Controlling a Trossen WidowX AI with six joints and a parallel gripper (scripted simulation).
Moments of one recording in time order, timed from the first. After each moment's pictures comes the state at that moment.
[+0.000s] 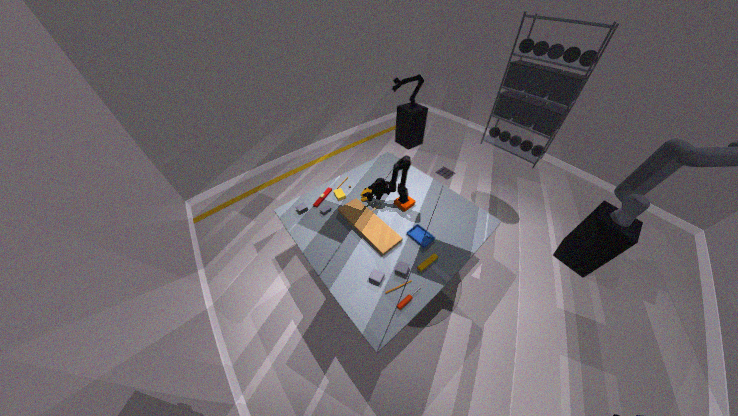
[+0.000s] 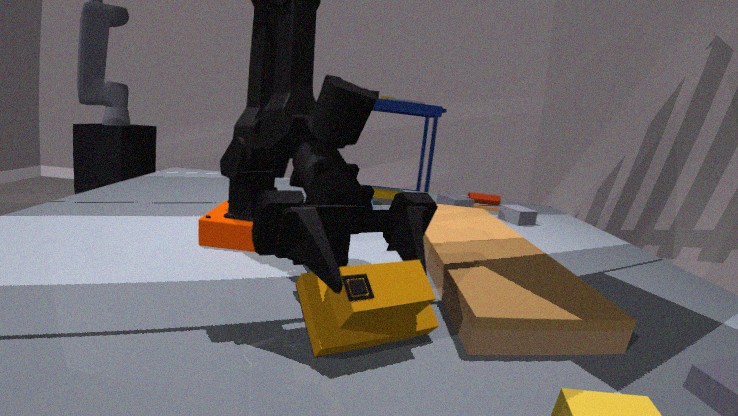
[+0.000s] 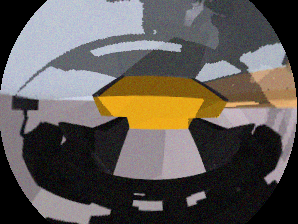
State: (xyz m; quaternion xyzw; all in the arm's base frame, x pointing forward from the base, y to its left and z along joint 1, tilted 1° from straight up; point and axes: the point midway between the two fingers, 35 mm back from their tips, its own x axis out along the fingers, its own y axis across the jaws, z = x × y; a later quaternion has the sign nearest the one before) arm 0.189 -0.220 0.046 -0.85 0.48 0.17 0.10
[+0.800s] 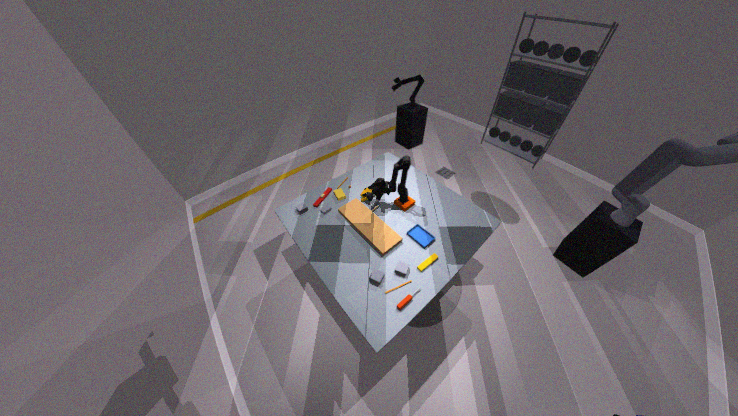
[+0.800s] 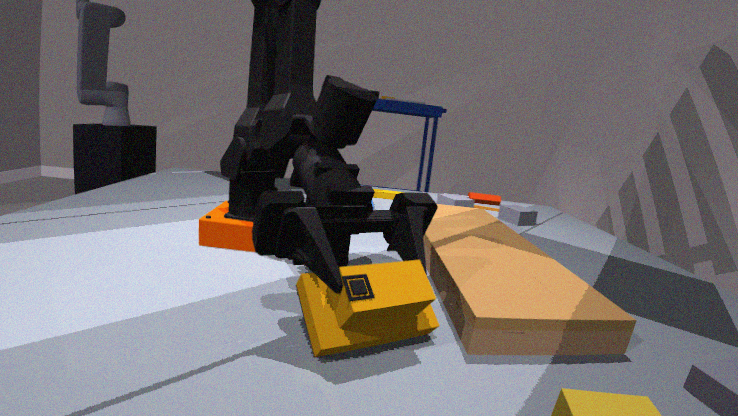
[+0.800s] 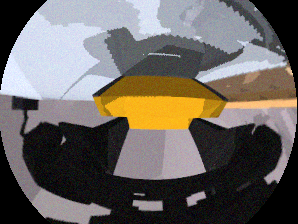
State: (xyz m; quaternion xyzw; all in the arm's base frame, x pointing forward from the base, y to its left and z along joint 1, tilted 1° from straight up) arm 0.189 -0.220 0.046 -0.85 0.48 0.17 0.10
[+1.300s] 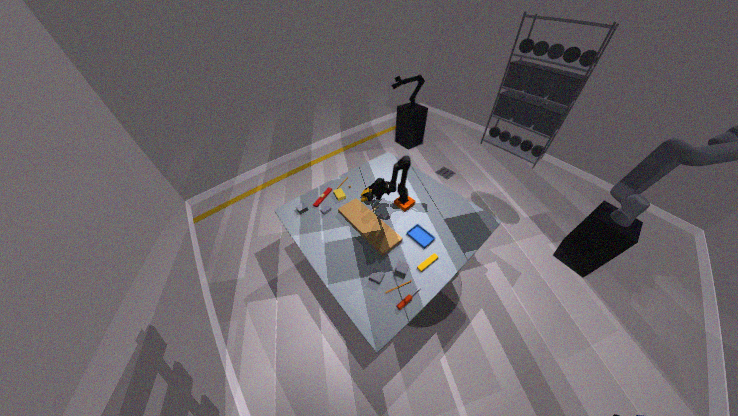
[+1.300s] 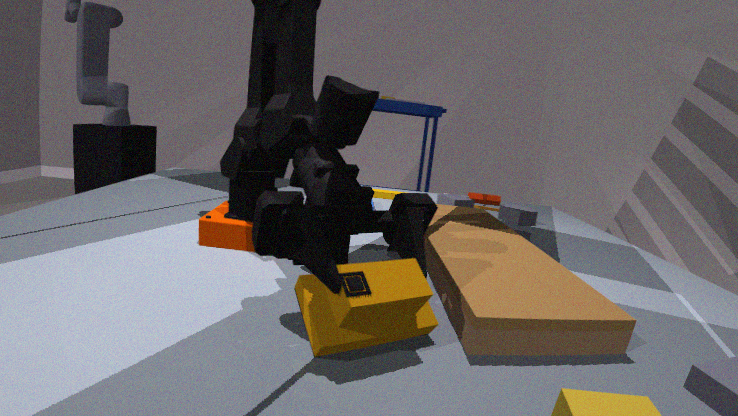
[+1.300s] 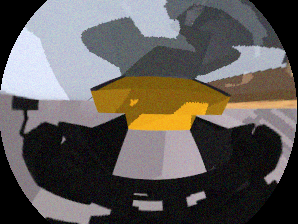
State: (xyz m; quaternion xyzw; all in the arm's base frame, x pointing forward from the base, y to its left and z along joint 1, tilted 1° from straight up) arm 0.189 -0.220 0.046 -0.85 0.48 0.17 0.10
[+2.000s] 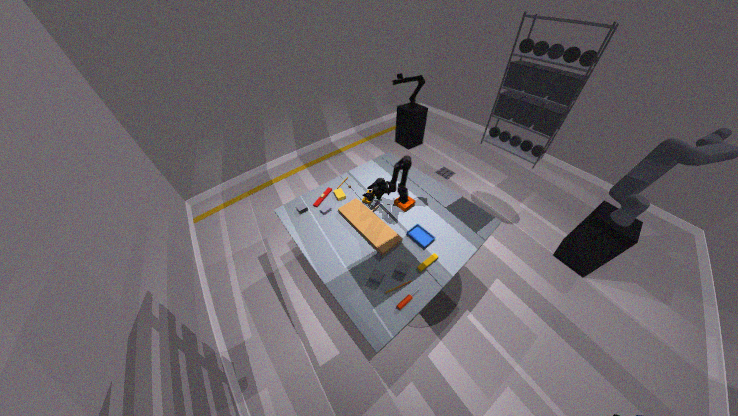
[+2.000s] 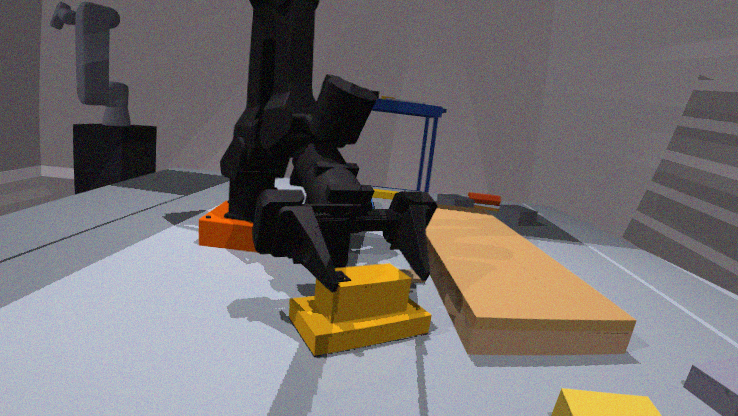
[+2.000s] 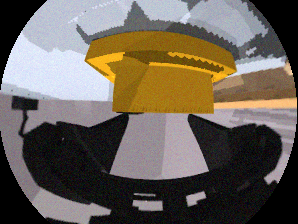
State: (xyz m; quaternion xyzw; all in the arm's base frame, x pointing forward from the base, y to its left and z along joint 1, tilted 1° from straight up) arm 0.189 -0.219 0.048 -0.85 0.48 0.17 0.10
